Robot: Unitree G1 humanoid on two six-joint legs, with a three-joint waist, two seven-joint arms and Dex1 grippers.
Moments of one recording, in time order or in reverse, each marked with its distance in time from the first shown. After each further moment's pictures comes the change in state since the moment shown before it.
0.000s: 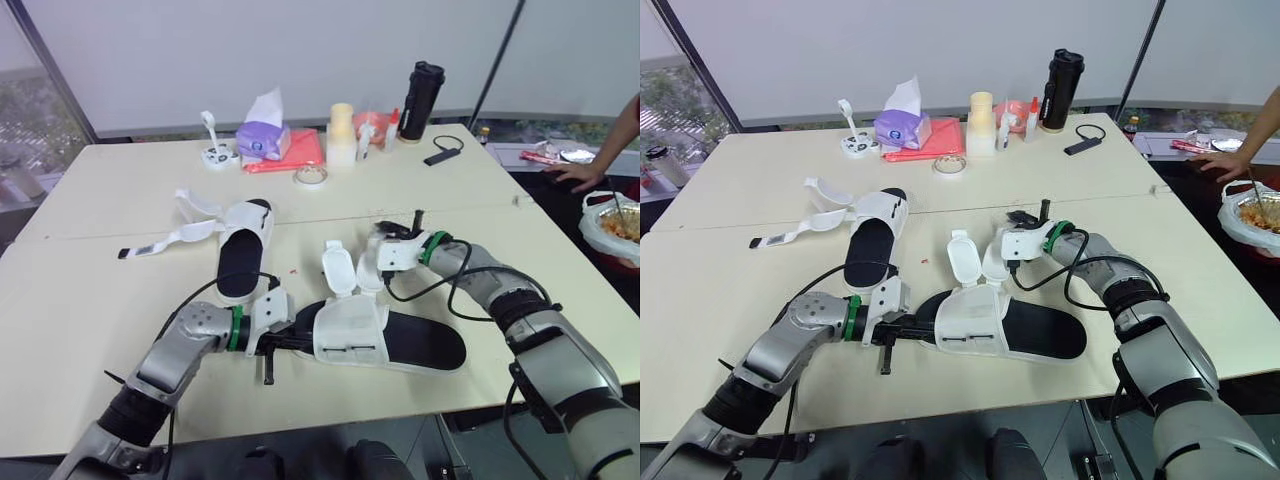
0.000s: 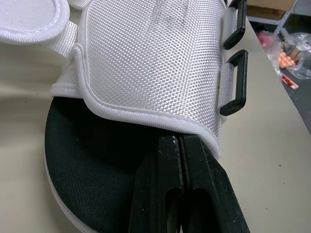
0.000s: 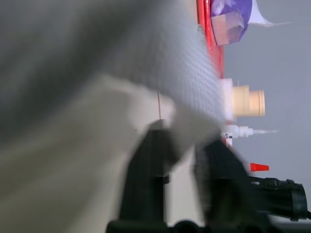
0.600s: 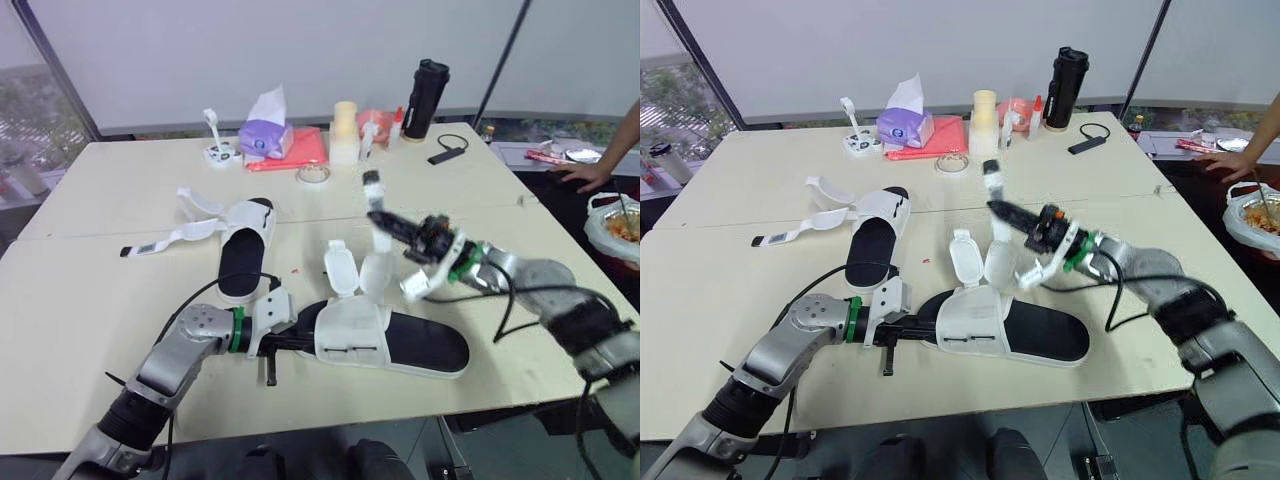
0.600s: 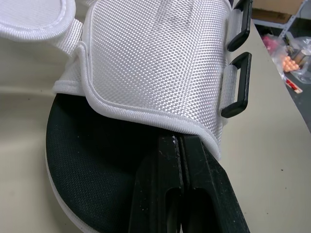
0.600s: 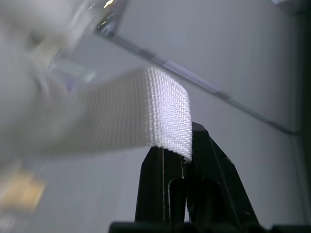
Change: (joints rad) left arm 0.009 -0.007 0.002 -0.026 -0.002 0.027 0.020; right arm 0.286 -0.342 0.032 -0.843 -0.478 0.025 -0.790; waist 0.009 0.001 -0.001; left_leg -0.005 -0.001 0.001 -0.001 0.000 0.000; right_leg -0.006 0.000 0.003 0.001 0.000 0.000
